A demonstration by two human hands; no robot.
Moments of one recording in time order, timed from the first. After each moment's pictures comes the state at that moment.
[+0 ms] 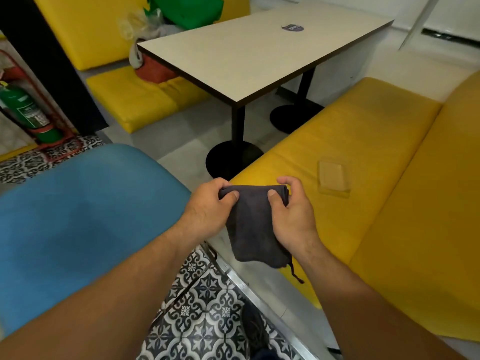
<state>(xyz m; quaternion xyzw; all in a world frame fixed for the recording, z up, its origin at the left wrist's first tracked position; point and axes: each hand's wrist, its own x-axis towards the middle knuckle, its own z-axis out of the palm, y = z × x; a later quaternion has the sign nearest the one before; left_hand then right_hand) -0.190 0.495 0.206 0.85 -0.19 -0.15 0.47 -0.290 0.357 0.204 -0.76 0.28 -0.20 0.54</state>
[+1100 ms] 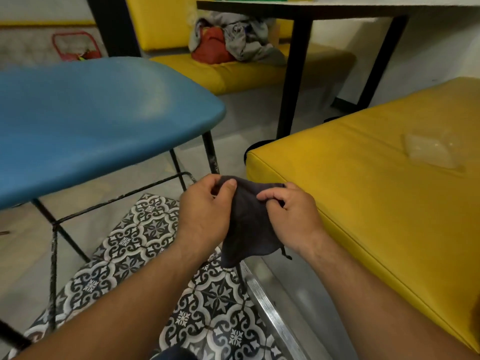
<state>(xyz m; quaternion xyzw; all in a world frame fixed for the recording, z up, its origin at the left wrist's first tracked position) -0.241 0.536 -0.048 0.82 -0.05 0.07 0.57 -0.267 0.381 -0.069 -0.88 0.08 -0.16 0.45</state>
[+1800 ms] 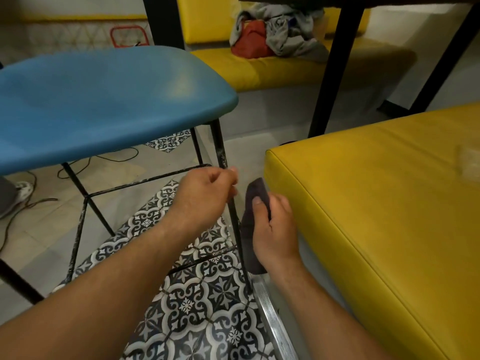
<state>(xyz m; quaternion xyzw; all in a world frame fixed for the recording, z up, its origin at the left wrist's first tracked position) -0.238 0.530 -0.030 0.85 0.00 0.01 0.53 -0.256 0.404 -0.118 -0.81 0.05 -0.18 0.56</state>
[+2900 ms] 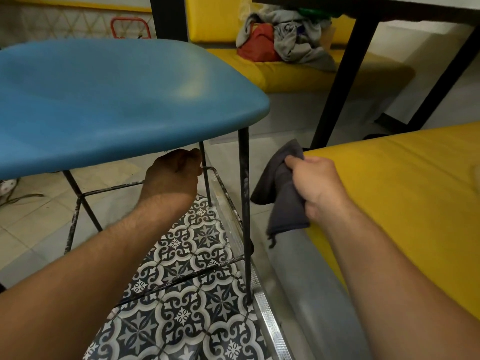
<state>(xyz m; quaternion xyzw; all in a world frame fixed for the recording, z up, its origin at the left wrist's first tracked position) -0.186 0.602 -0.041 0.83 0.08 0.12 0.54 -0.169 0.391 -0.041 -0.72 0.21 -0.11 0.66</state>
